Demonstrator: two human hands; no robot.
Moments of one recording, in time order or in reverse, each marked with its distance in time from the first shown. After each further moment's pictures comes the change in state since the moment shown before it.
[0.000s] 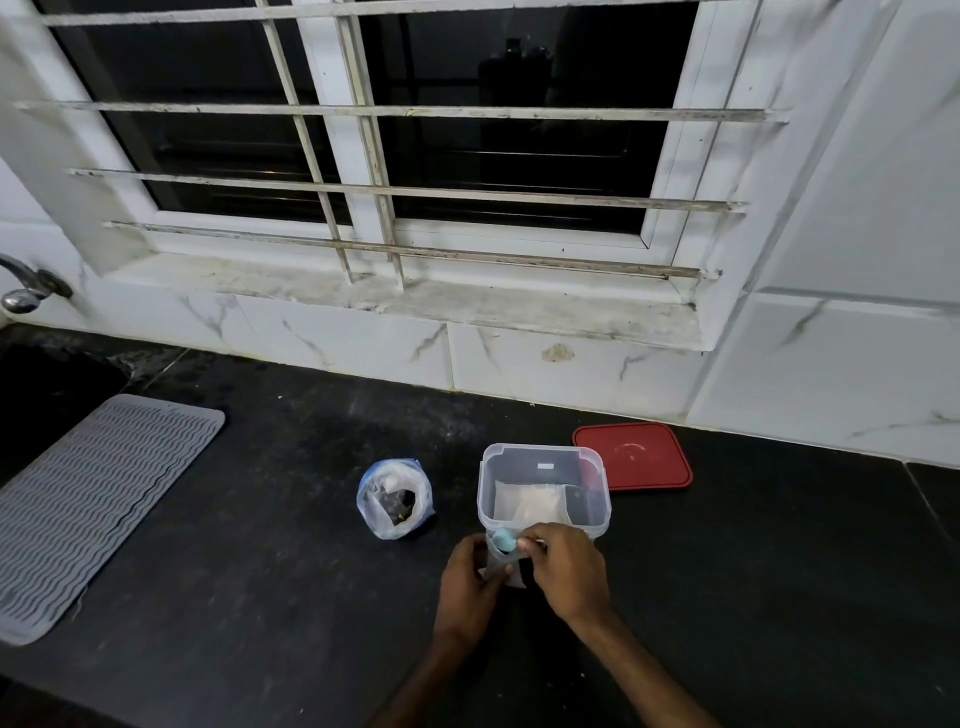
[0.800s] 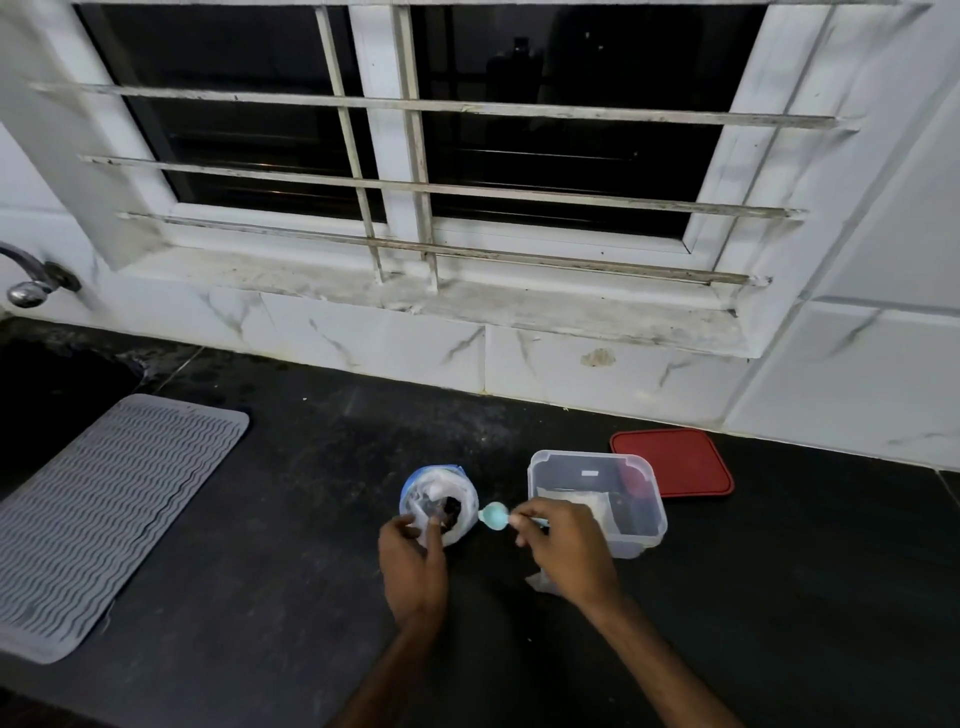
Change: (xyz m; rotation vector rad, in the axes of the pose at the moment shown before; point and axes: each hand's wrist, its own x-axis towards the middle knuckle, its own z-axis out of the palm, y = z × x) left_hand 0.034 -0.016 -0.105 -0.007 0.547 -0.072; right_hand 0.024 -0.078 0.019 0.161 -0.045 -0.045
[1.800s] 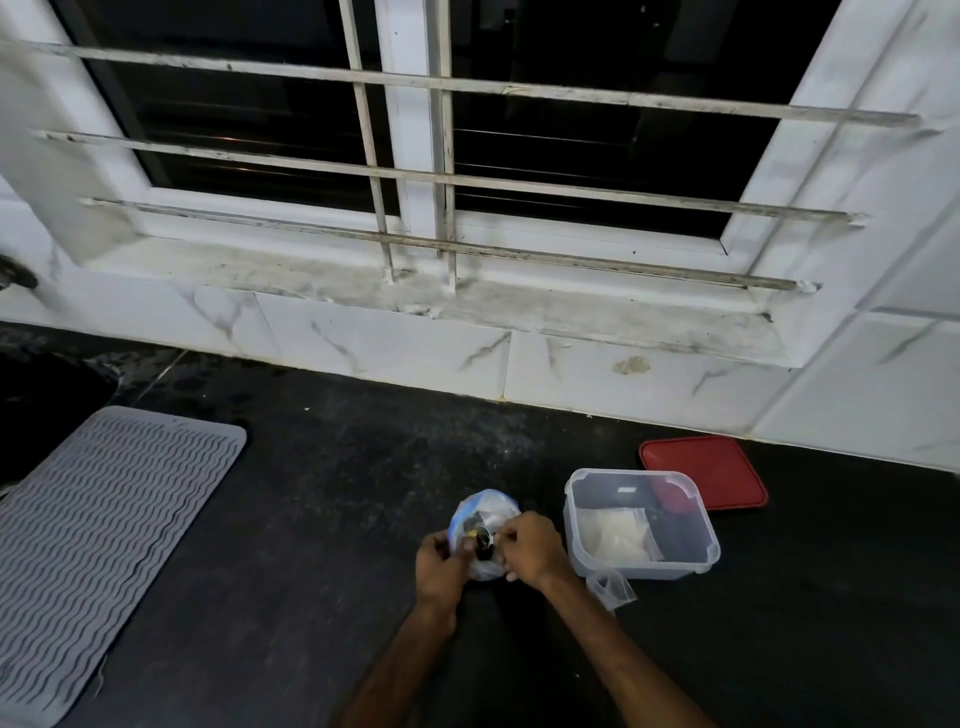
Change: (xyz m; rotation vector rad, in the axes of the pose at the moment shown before) left_hand 0.075 -0.028 0.016 -0.288 -0.386 -0.397; right_hand 0.081 -0.013 0.103 -0.064 -0.228 0.399
